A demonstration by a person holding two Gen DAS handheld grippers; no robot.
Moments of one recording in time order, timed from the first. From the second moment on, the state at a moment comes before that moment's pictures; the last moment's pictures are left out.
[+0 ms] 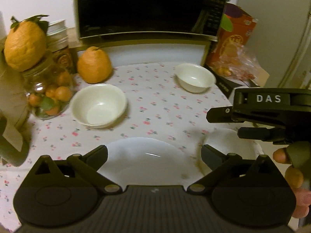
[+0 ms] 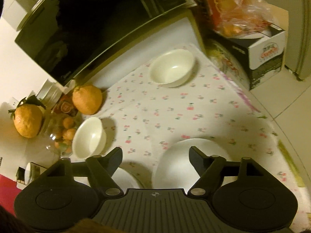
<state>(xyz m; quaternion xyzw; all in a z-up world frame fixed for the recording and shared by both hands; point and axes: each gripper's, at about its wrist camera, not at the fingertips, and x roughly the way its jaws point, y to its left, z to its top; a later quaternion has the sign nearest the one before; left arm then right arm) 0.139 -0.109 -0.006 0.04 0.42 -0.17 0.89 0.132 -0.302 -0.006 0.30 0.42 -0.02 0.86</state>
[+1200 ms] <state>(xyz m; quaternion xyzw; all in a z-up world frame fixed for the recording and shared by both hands) 0.236 -0.020 -0.037 -0.10 0.41 -0.04 0.90 0.239 -0.224 -0.051 0.42 0.41 0.06 0.81</state>
